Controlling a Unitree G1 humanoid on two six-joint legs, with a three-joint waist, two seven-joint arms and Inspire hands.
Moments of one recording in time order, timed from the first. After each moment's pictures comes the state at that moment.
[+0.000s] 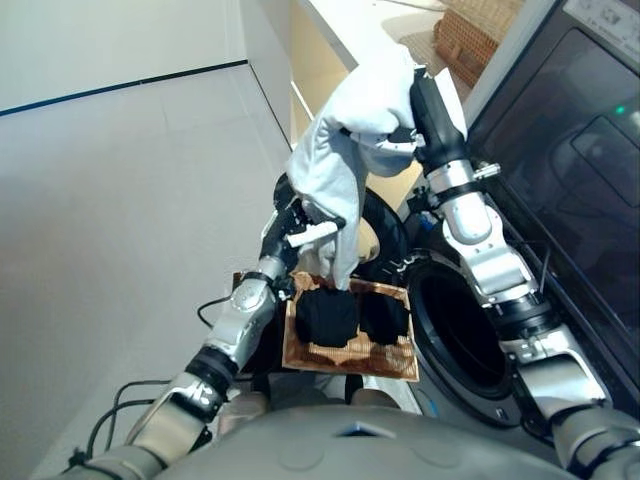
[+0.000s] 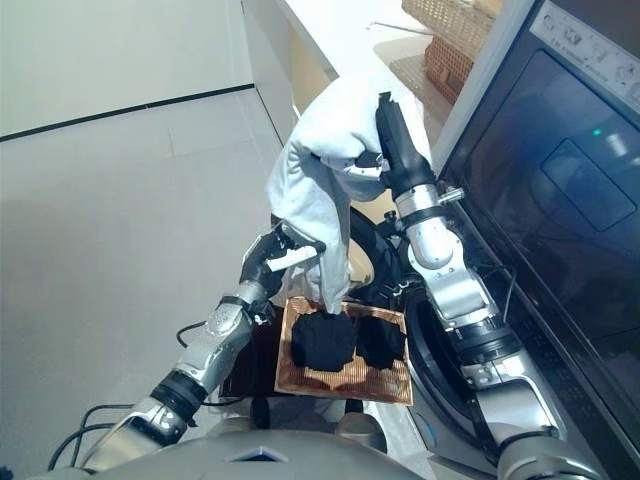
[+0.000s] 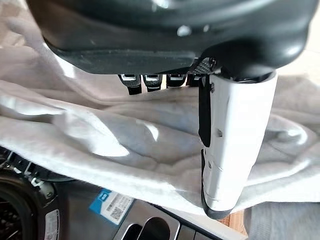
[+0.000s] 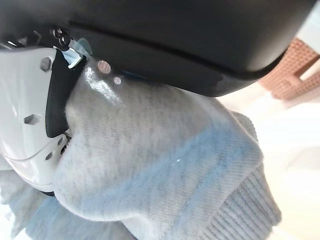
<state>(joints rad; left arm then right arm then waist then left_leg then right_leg) -0.19 0.15 -0.46 0.42 -0.55 -0.15 0.08 -0.40 -0.51 0.29 0.06 0.03 -0.15 -0.15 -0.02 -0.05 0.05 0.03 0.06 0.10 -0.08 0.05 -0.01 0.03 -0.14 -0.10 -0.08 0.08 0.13</state>
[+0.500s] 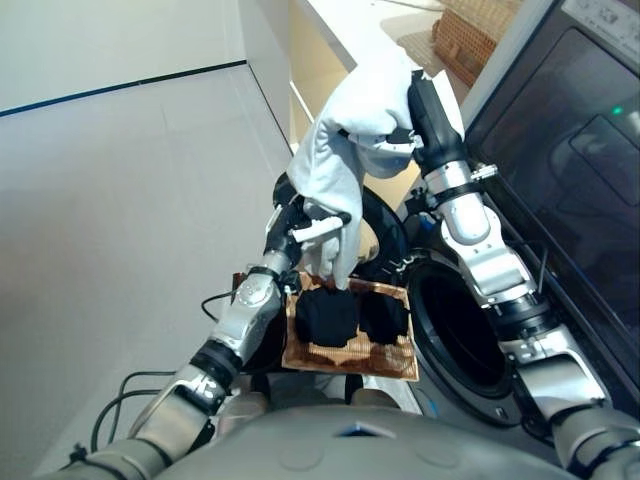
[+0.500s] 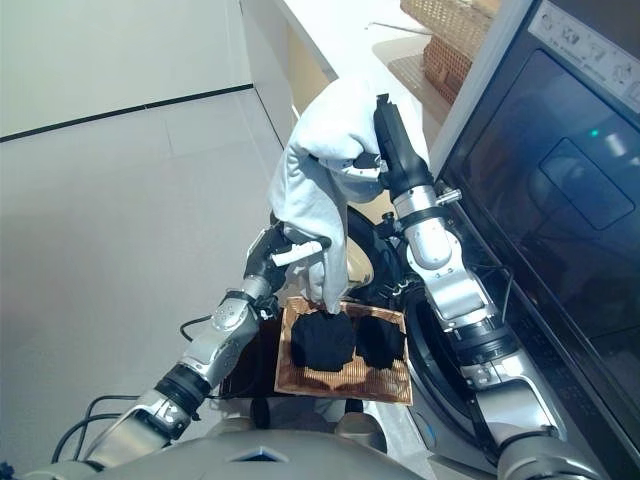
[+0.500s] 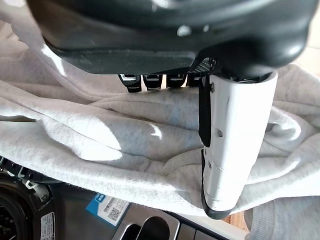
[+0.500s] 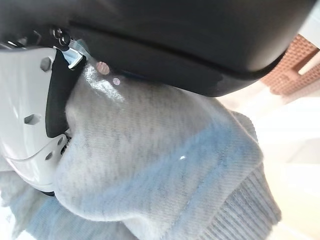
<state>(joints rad) -0.20 0.14 -0.49 0.43 -0.55 -0.15 0.11 -0.40 -0.51 0.29 0.06 0.05 -0.15 -0.15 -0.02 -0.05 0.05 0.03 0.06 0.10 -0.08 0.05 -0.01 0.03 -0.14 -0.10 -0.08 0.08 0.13</state>
